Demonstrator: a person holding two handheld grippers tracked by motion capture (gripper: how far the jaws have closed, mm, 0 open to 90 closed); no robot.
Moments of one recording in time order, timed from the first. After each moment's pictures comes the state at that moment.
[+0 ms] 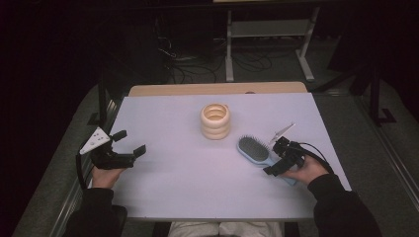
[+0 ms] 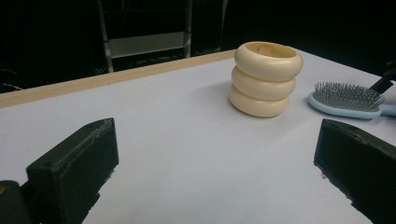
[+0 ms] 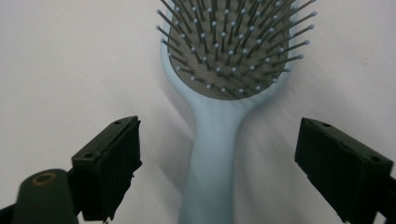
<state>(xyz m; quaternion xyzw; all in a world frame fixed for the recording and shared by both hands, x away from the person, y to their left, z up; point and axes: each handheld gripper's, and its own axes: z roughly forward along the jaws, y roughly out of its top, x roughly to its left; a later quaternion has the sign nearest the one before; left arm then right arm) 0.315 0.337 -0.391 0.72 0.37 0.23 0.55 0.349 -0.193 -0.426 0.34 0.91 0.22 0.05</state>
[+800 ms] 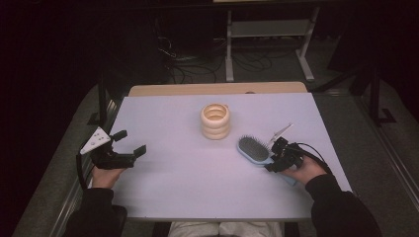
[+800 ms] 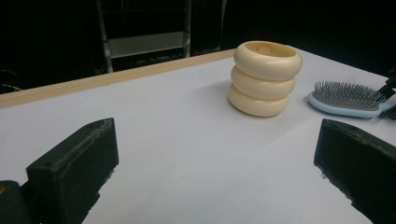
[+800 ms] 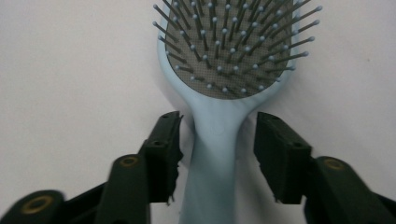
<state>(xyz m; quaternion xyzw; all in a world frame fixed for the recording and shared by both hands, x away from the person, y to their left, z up) 0.315 0.336 -0.391 0.72 0.37 0.23 0.55 0.350 -0.189 -0.427 0.35 0.91 0.21 0.05</state>
